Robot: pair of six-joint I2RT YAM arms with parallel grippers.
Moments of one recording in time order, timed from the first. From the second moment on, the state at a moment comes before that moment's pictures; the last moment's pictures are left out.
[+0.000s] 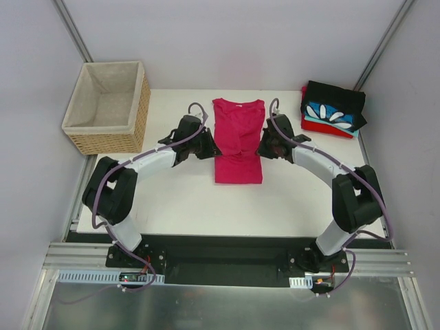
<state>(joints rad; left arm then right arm) -0.50 1.69 1.07 -0.07 0.29 -0.71 0.45 1.63 1.13 -0.34 0.03 0.63</state>
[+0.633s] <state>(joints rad) -0.44 1.89 1.19 -0.05 0.36 -0.69 0.40 1.83 1.25 -0.32 -0.02 0.63</state>
